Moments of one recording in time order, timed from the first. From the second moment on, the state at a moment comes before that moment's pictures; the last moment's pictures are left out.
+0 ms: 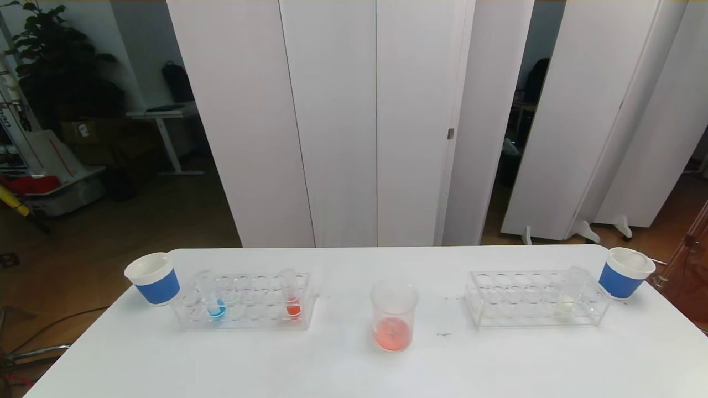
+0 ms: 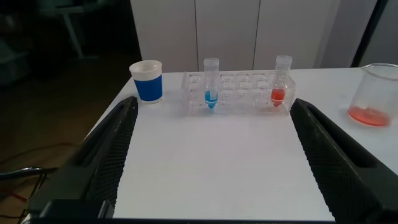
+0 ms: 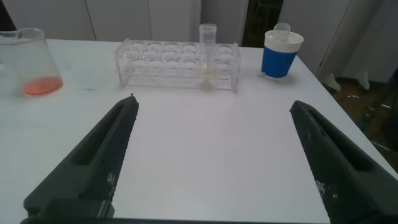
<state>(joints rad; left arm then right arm) 0.00 0.00 -0.17 0.07 0.05 0.03 0.00 0.00 0.00 0.00 0.01 0.00</state>
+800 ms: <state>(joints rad) -0.09 0.37 -0.53 -0.01 0.07 0.03 0.00 0.00 0.00 0.00 0.01 0.00</state>
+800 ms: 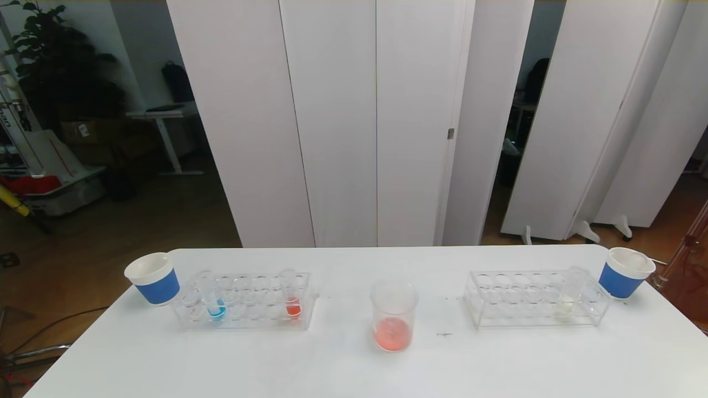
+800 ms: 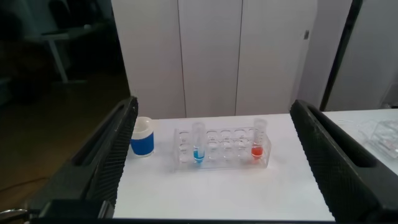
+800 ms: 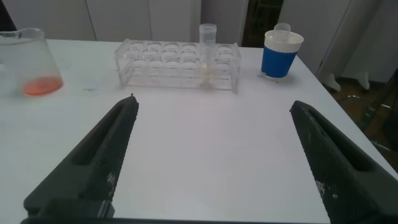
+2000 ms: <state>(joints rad) -0.09 1.22 -0.30 -0.80 0.06 -0.05 0.00 0.00 0.00 0.00 0.01 0.00</state>
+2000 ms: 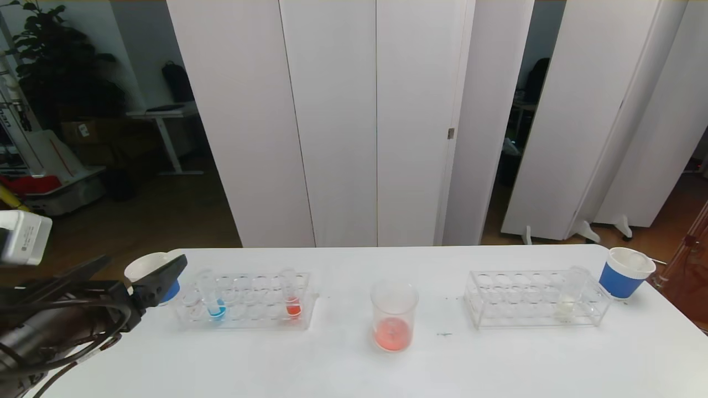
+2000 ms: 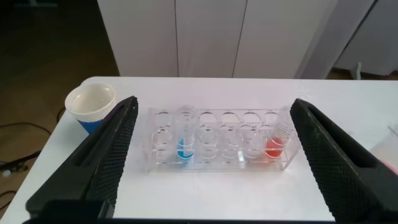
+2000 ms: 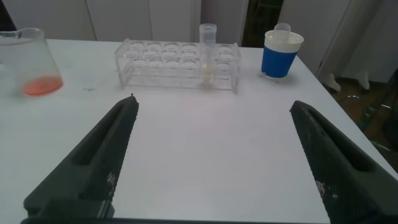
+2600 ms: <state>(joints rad) -0.06 1.48 -0.24 -0.98 -0.01 -0.04 0.00 0.00 0.00 0.00 0.01 0.00</state>
